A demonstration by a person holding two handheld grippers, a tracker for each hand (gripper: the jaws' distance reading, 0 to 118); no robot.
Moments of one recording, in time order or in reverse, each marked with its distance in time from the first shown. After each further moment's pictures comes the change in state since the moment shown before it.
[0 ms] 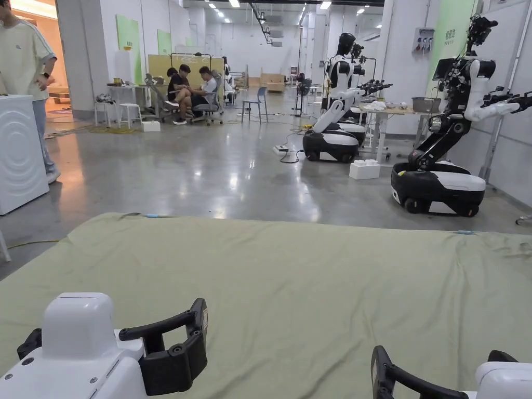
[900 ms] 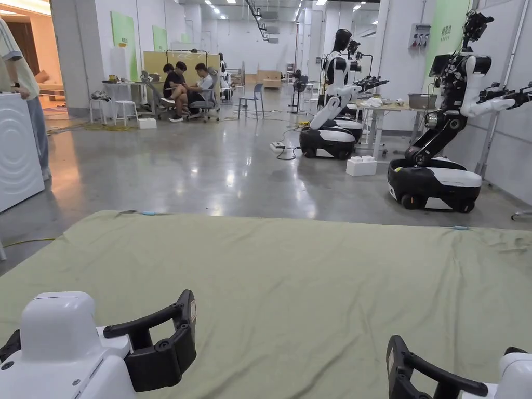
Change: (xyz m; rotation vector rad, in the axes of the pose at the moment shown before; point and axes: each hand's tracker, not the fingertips) left arm -0.003 0.001 0.006 0.047 0.024 0.020; right arm 0.014 0.004 0.001 0.001 -0.041 -0.050
